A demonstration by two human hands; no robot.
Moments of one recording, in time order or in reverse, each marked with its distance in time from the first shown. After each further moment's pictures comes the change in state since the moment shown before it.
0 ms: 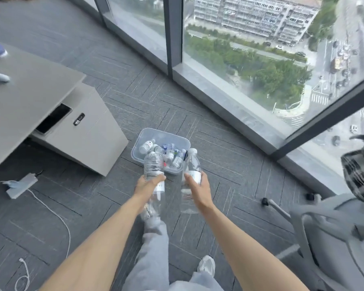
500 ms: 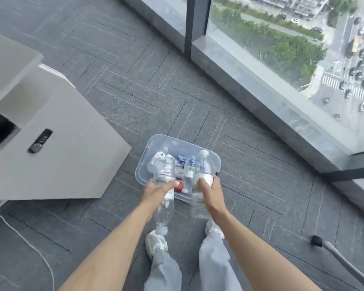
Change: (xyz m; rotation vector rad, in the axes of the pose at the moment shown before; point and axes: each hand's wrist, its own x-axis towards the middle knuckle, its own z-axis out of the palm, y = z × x) left_hand 0.365 0.023 -0.033 0.108 -0.034 -0.163; right_hand 0.336 0.033 0.152 -0.151 0.020 0.177
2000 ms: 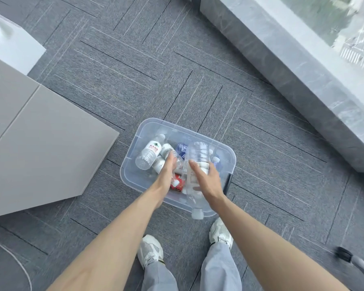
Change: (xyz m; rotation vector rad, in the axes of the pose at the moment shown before) left_hand 0.190 0.004 0.062 -0.068 -0.219 -0.013; right_hand 0.197 0.056 0.053 0.030 -0.083 0.102
